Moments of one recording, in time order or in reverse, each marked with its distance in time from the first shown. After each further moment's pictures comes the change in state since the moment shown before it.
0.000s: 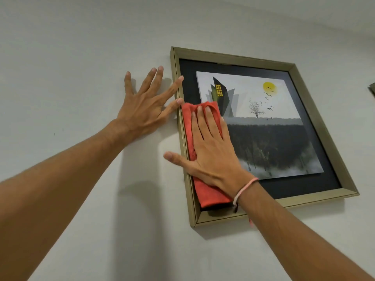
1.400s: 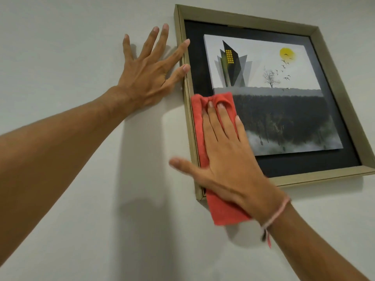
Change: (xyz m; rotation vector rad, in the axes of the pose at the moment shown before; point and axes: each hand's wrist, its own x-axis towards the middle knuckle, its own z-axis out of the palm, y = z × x) left_hand -0.001 0.000 -0.001 -0.009 0.011 -0.004; right_hand -0.065 -0.021 0.000 0.143 -0.053 0.047
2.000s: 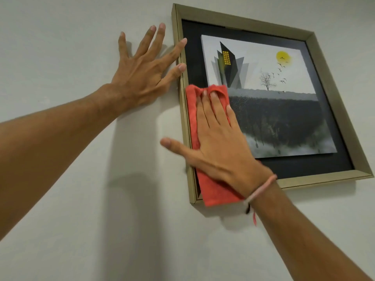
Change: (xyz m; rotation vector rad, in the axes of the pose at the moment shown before) left_hand 0.002 0.000 0.001 -0.018 0.011 0.004; right_hand 0.036 0.007 -0.003 -0.063 -0.021 0.035
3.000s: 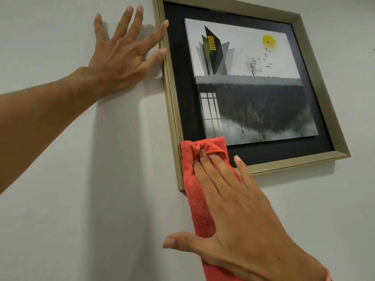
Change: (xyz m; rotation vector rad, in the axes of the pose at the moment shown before) left_hand -0.003 0.002 -0.004 -0.013 -0.026 0.000; right_hand -0.139 0.001 -0.016 -0.081 -0.286 -0.034
